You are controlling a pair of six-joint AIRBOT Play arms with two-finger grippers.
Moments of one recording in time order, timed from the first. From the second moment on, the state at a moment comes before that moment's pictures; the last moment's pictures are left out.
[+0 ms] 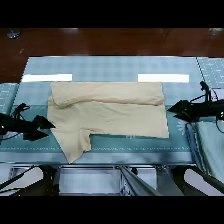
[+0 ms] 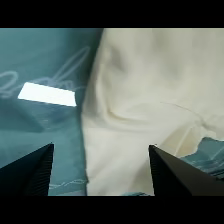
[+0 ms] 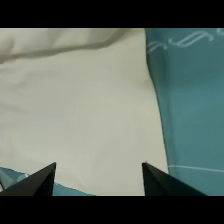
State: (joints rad) left arm 0.59 -1.22 0.59 1.01 -1.32 -1.26; right arm -0.43 -1.14 0.72 -0.86 1.26 1.22
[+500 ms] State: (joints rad) left arm 0.43 -1.17 0.41 0.83 -1.17 -1.13; right arm -0.50 -1.07 0.57 -0.81 1.22 1.22
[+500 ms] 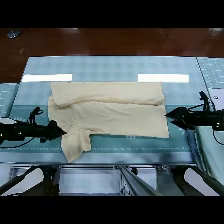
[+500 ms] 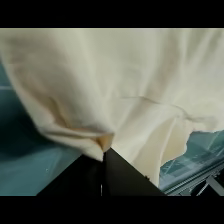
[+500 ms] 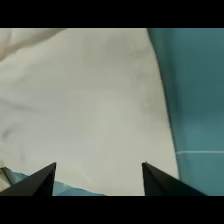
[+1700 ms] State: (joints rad) left arm 0.40 -1.16 0.43 0.72 -1.19 -1.09; right arm -0.27 -1.23 0.60 -0.89 1.20 1.32
